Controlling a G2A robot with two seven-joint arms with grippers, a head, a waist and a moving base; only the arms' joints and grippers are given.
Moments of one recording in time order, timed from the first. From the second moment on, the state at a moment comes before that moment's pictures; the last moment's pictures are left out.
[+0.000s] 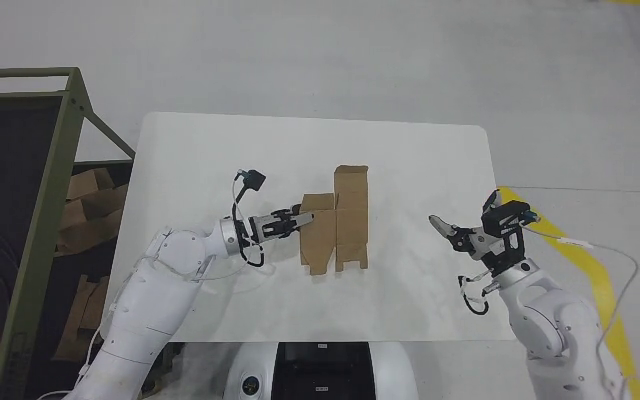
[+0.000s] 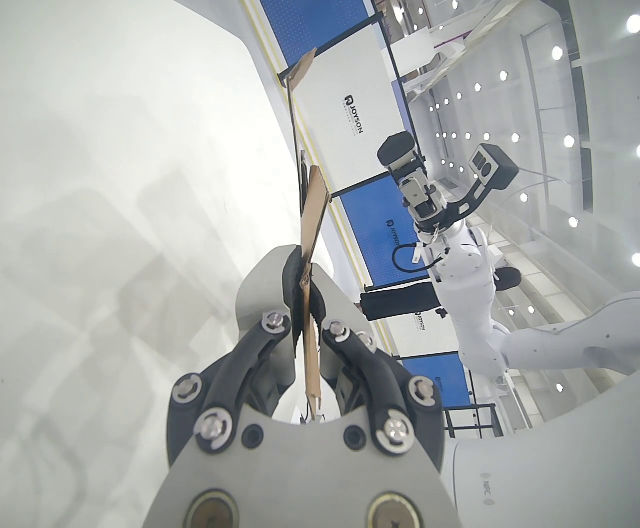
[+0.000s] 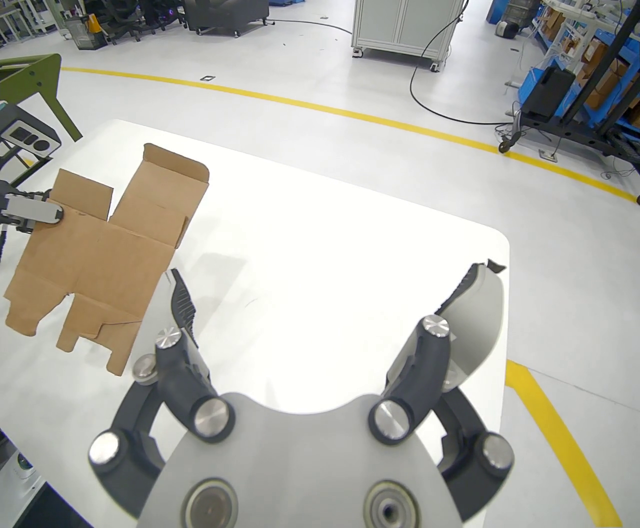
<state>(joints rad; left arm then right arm) 1.35 -1.10 -1.32 -1.61 0.03 -0.43 -0.87 -1.75 -1.14 1.61 -2.01 -1.11 -0.35 0.18</state>
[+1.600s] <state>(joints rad) 1.33 -1.08 -1.31 -1.65 -0.09 -0.69 -0.80 -1.48 -1.14 1.33 -1.80 -0.08 -0.45 0.74</state>
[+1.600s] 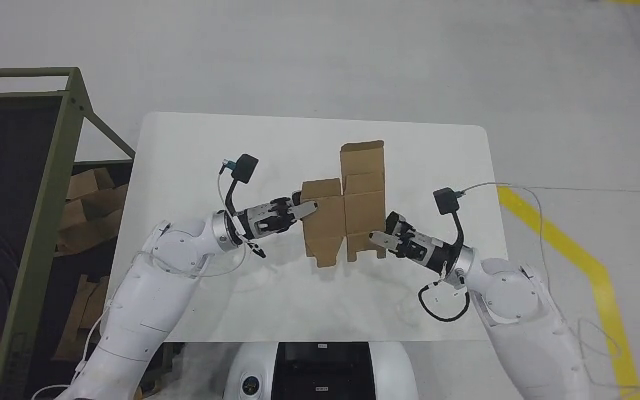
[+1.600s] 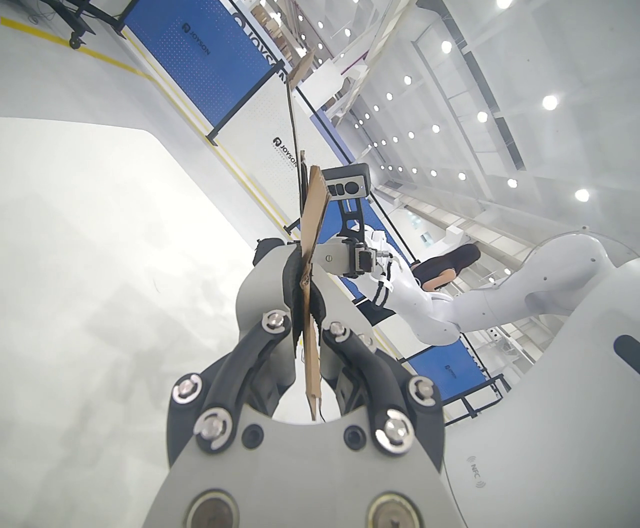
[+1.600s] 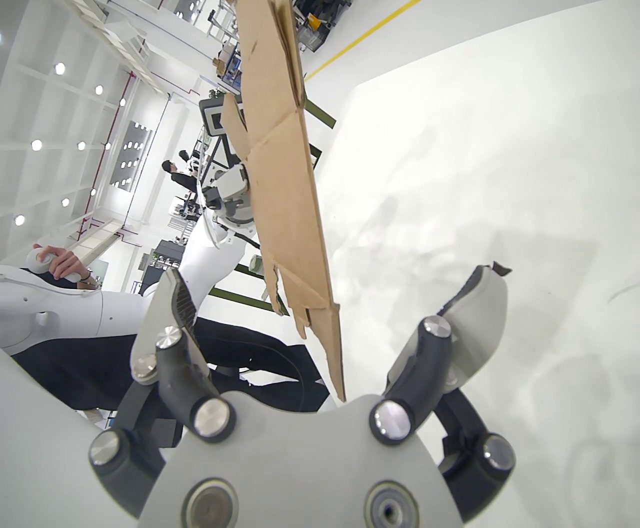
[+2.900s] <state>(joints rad) 1.31 -1.07 -1.27 -1.61 -0.19 -0.62 -0.81 -1.48 -1.13 1.31 -1.81 -0.08 -0.49 0.61</state>
